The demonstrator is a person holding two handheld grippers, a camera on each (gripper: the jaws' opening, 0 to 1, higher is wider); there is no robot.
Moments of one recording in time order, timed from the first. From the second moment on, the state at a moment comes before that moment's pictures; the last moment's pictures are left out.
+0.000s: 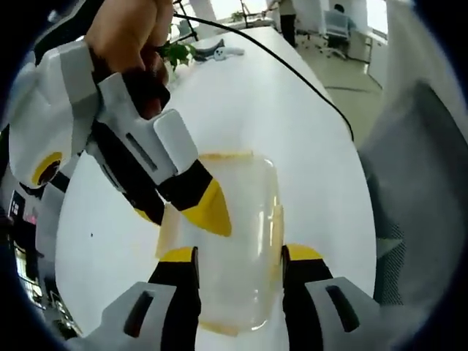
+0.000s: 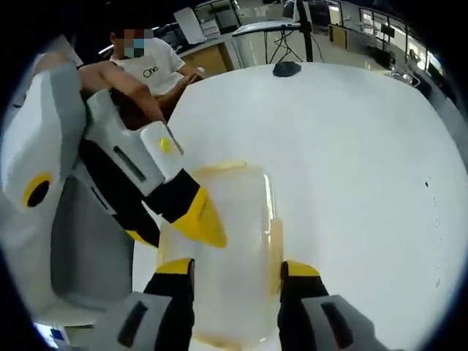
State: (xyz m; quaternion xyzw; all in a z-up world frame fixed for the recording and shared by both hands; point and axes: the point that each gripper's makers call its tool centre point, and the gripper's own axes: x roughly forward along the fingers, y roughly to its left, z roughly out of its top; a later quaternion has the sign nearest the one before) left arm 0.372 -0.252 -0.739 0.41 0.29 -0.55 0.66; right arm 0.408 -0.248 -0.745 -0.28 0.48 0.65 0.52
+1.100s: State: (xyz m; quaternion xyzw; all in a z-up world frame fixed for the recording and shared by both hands) left arm 0.371 -0.253 -0.733 0.39 0.27 -0.55 0.68; right arm 0.409 -0.247 -0.739 -0.28 0.45 0.64 0.56
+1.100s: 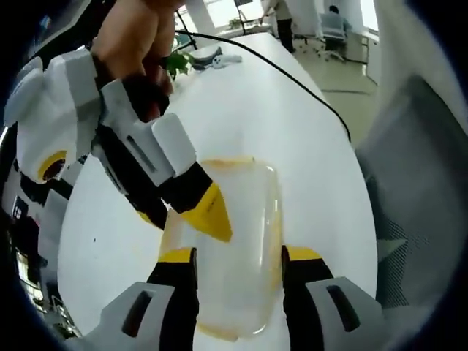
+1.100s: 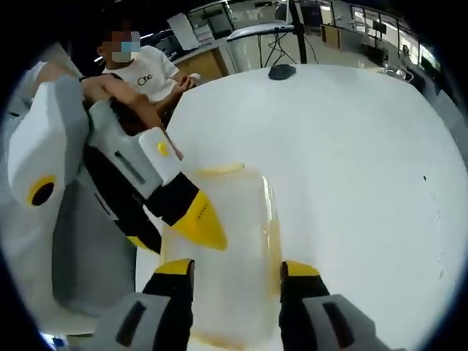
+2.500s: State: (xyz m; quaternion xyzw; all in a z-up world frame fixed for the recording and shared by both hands) left arm 0.392 -0.212 -0.751 0.35 0.32 -0.61 0.64; right arm 0.384 -0.278 -0.754 -0.33 0.35 0.60 0.63
